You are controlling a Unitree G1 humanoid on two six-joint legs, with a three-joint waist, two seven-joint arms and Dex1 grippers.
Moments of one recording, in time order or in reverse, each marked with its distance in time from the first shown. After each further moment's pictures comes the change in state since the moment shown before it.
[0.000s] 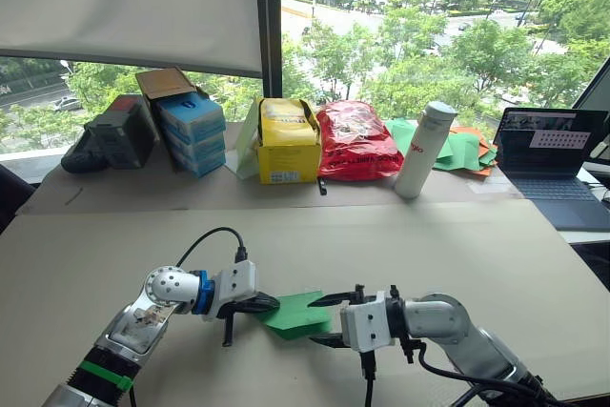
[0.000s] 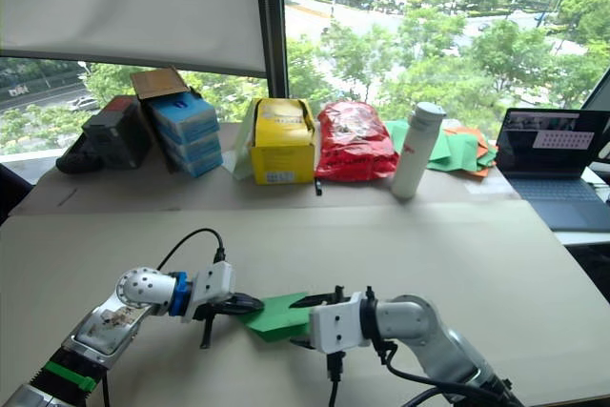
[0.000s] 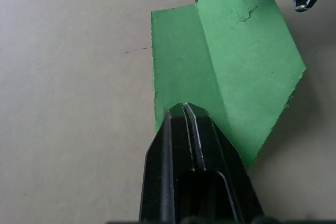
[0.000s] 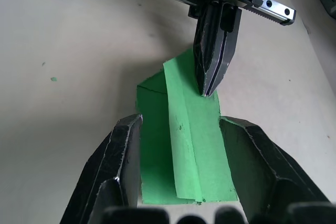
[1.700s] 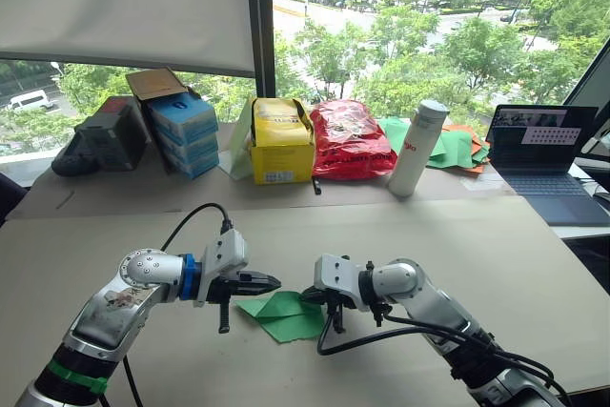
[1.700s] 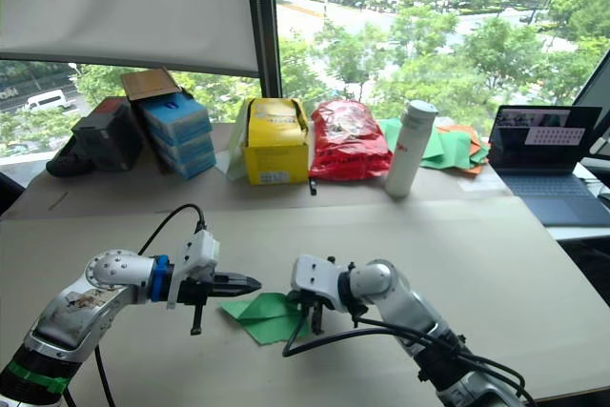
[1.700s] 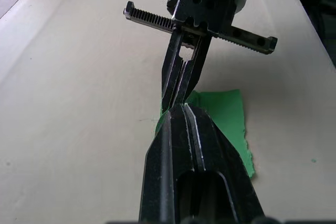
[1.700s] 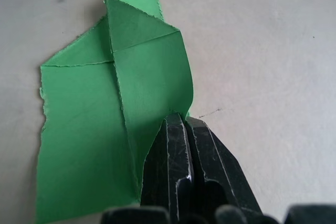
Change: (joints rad) left arm 0.018 0.044 0.129 -0.317 -0.252 0.387 0.026; right arm -0.240 0.145 0.070 0.204 0.049 0.476 0.020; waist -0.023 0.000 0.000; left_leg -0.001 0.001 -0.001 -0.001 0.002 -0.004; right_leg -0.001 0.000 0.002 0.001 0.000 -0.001
